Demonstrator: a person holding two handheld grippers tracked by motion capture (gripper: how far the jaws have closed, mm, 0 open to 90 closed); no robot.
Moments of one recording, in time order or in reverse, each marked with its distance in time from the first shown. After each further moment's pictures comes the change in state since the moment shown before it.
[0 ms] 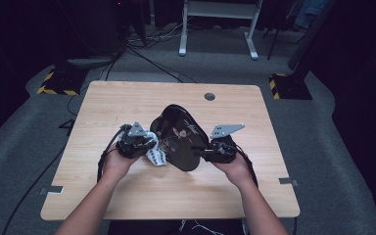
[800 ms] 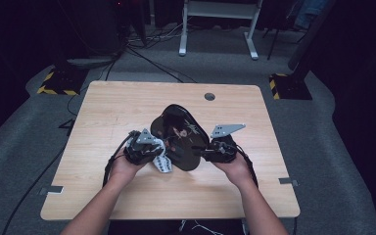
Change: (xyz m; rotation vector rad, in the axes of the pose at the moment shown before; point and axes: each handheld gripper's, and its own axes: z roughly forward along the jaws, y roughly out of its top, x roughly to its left) left arm -0.024 0.002 0.012 0.023 -0.032 0.049; right arm -0.002 -0.001 0.000 -0.002 -0.002 0.009
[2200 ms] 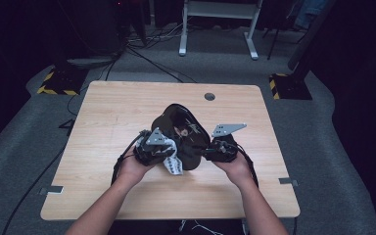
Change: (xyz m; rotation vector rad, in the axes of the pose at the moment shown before) left arm -0.025 0.020 0.004 -0.022 -0.076 0.066; right arm -0.003 -0.001 -0.001 -0.006 0.001 0.024
